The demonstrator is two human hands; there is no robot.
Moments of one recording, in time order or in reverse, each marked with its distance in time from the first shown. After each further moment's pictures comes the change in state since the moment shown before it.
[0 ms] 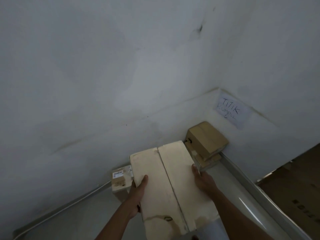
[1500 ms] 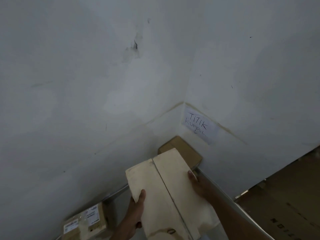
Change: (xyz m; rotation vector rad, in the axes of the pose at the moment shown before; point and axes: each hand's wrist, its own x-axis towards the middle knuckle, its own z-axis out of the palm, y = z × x) left_hand 0.114 0.083 0.252 0.189 0.057 0.016; right_hand 0.197 0.038 -0.182 0.125 0.066 -0.021
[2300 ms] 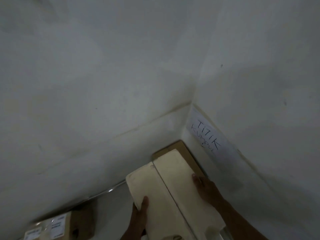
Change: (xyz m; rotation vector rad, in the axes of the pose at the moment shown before) left_hand 0.188 0.059 0.207 -0.216 0.169 0.001; right_hand 0.302 0.030 -0.072 -0.214 -0.221 0.021
